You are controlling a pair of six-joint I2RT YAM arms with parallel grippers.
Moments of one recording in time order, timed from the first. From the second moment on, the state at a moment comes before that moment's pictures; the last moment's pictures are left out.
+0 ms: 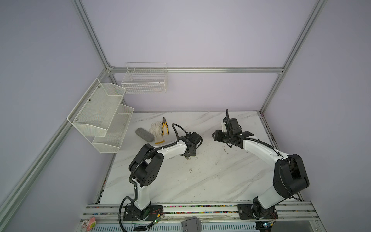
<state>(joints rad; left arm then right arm) -0.70 1.91 1.31 -0.61 -0.29 -0.61 0.42 1.59 1.15 -0.34 -0.15 0.55</state>
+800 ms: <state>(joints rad) -0.44 1.16 0.41 0.50 -0.89 0.10 0.32 1.53 0.53 0.69 0.70 0.23</state>
